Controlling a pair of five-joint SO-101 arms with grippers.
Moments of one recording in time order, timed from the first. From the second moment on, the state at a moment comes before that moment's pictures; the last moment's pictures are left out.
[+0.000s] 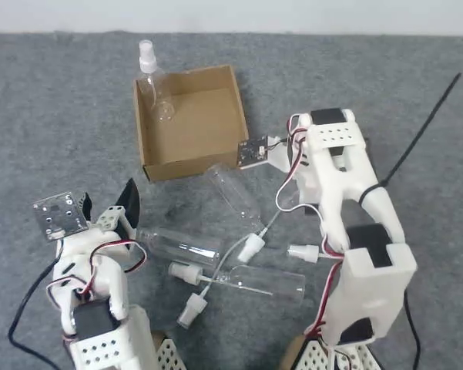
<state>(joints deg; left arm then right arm) -22.8 -103.3 92.0 51.6 10.0 -12.1 19.4 -0.8 87.0 77.8</state>
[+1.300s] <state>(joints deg) -22.8 -103.3 92.0 51.6 10.0 -9.7 20.4 -0.8 88.9 77.8</state>
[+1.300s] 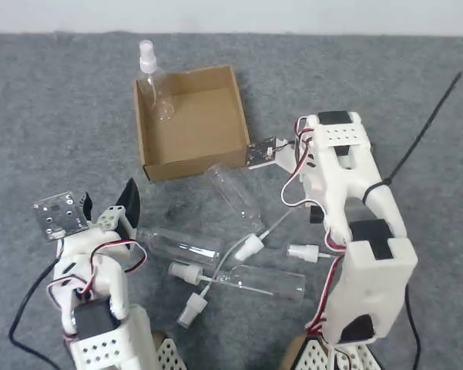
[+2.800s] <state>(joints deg) -22.8 -103.3 92.0 51.6 7.4 -12.3 -16.0 14.9 95.1 48.3</state>
